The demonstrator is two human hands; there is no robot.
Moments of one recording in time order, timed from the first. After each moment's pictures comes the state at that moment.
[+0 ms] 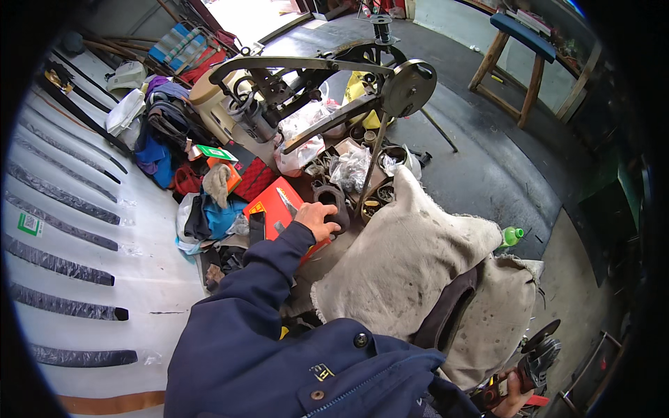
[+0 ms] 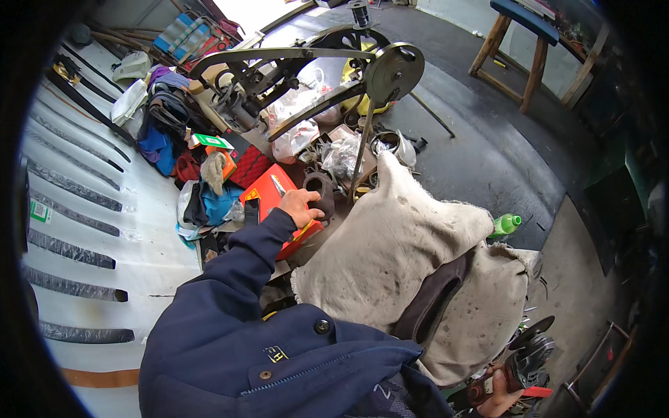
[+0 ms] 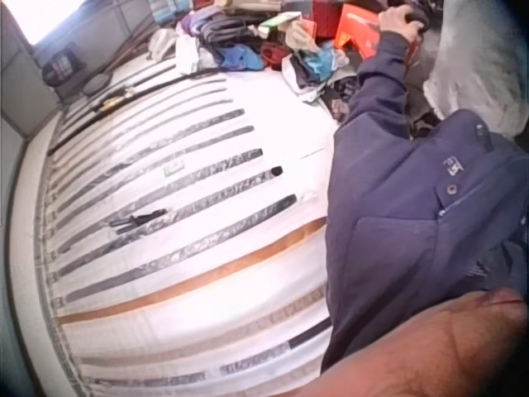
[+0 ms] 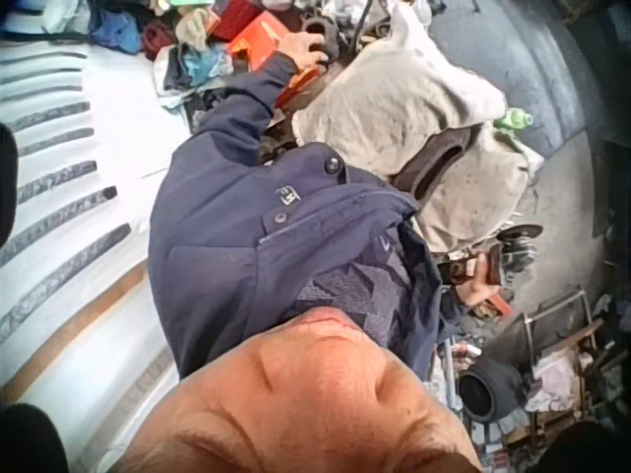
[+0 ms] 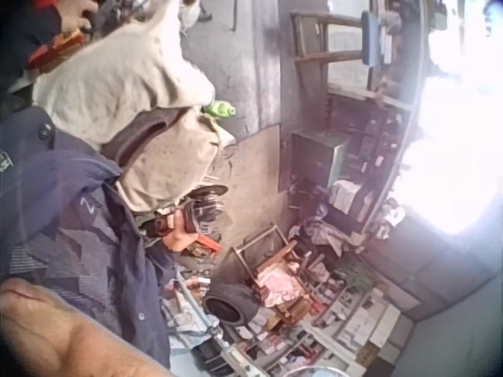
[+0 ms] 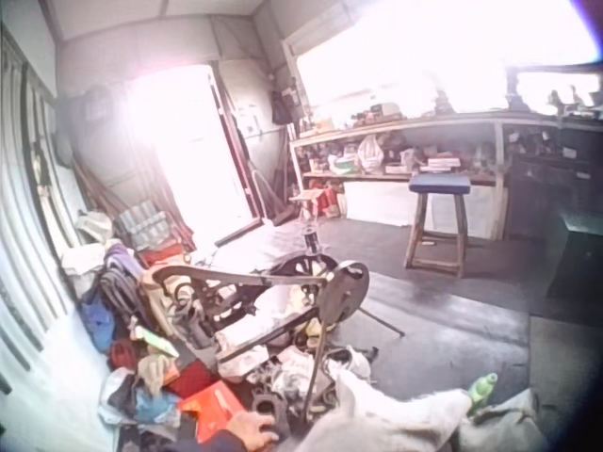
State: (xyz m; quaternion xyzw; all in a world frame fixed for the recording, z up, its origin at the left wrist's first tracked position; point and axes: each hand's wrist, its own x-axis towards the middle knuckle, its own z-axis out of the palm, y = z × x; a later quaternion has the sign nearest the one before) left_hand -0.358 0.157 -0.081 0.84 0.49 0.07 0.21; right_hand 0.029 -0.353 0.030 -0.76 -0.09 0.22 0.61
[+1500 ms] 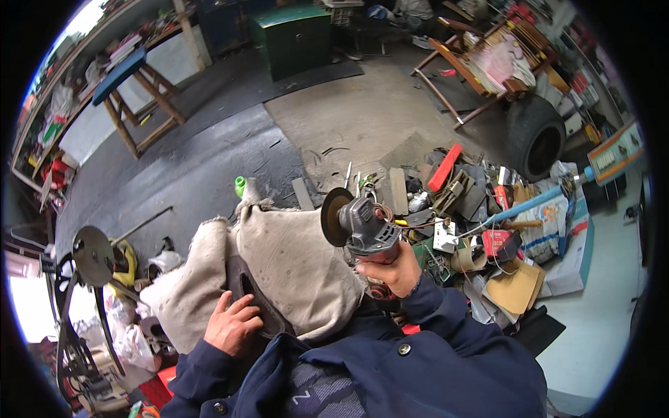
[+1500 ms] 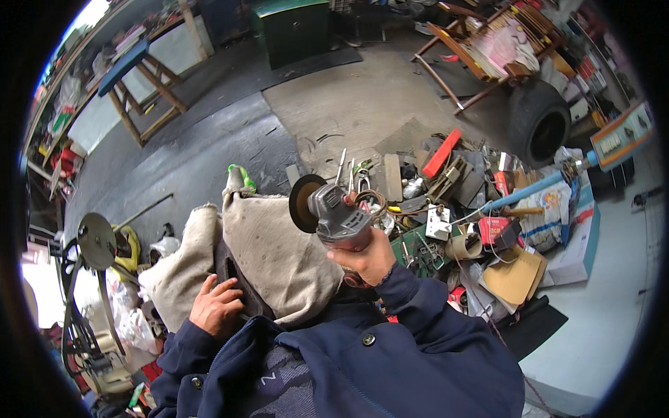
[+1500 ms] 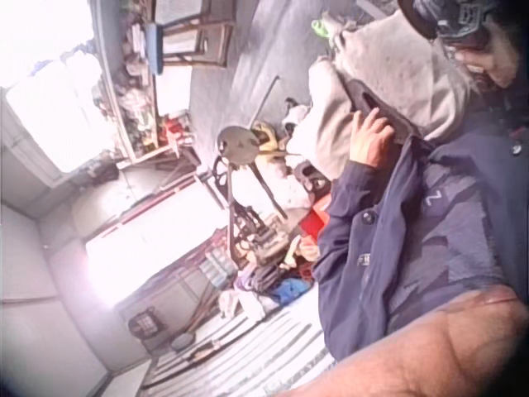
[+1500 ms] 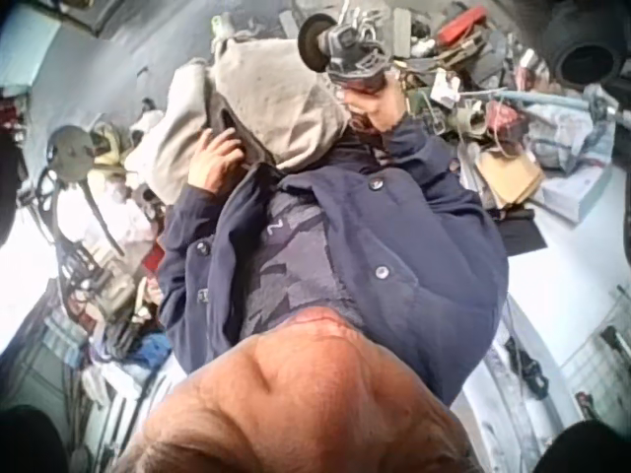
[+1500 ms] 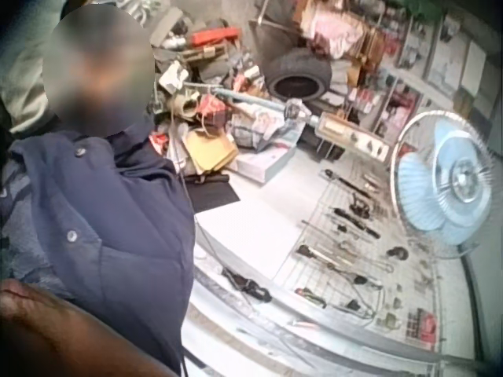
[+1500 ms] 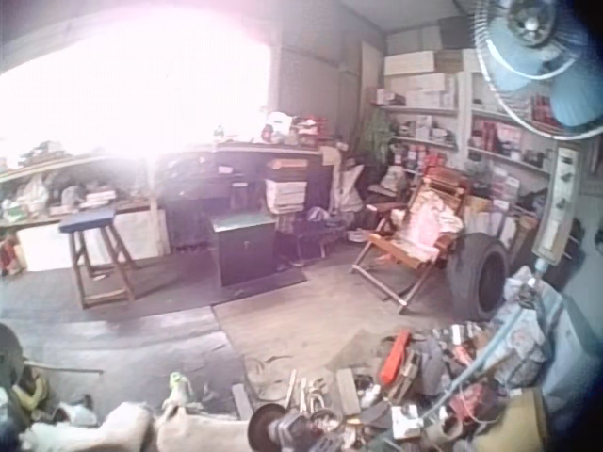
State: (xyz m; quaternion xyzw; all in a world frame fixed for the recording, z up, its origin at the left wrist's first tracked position) left_hand -0.135 0.021 0.011 0.94 -0.29 -0.10 0.14; right_hand -0.011 -0.377 0.025 -0.70 -0.03 0.18 0.69
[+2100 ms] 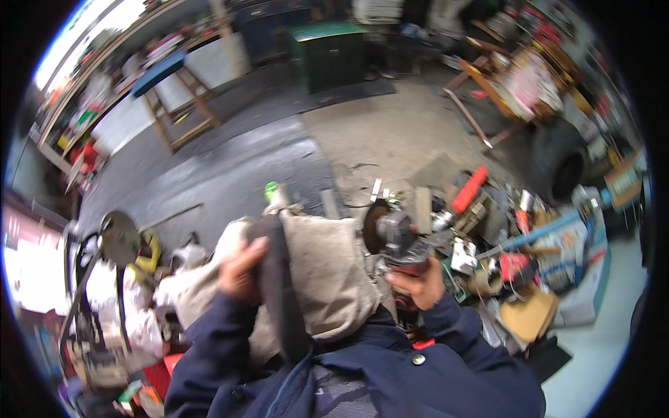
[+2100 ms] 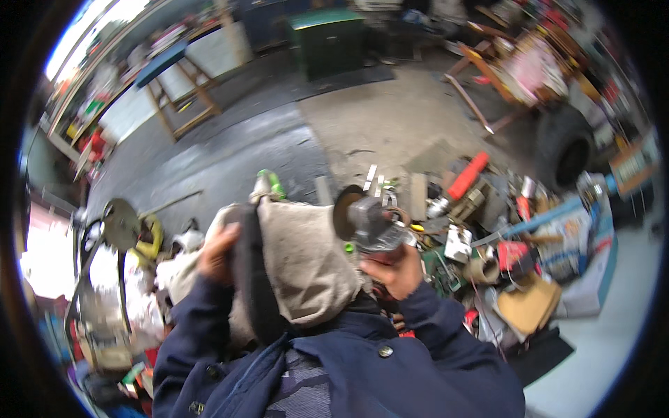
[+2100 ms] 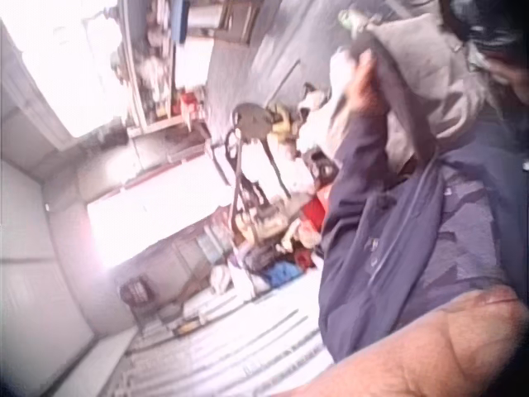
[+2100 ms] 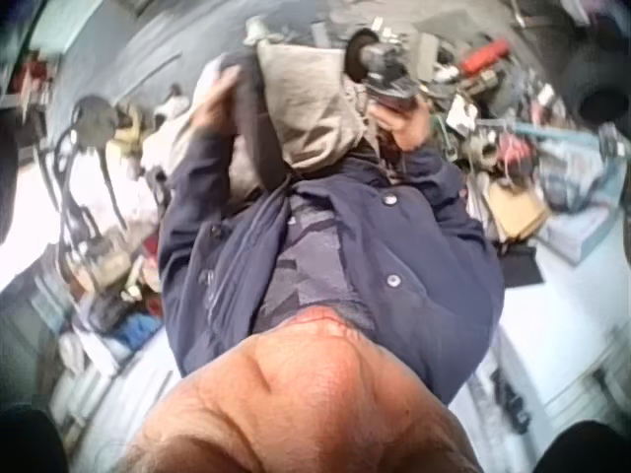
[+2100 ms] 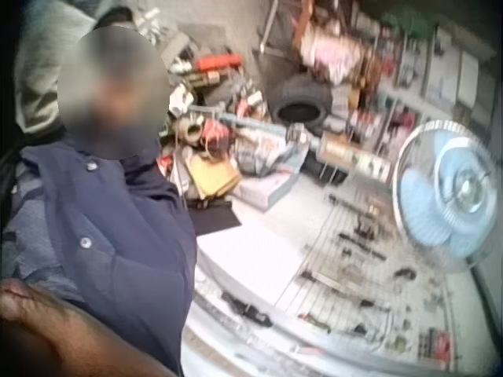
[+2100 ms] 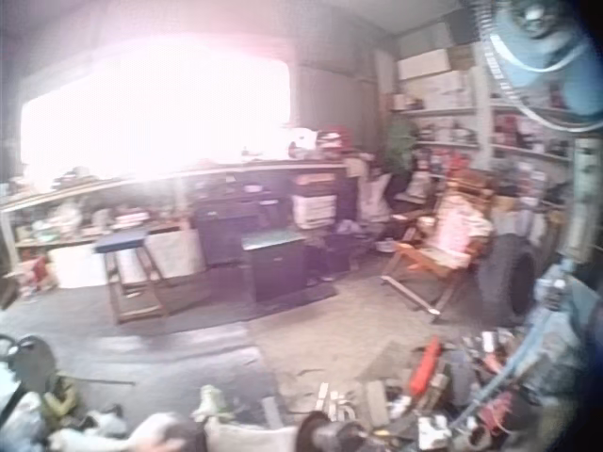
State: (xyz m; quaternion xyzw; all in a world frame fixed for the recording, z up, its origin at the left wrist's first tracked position) left_hand -0.049 -0.014 0.035 0.52 0.05 0.02 0.85; right_hand -0.020 -0.393 0.022 -0.70 -0.03 0.13 0.71
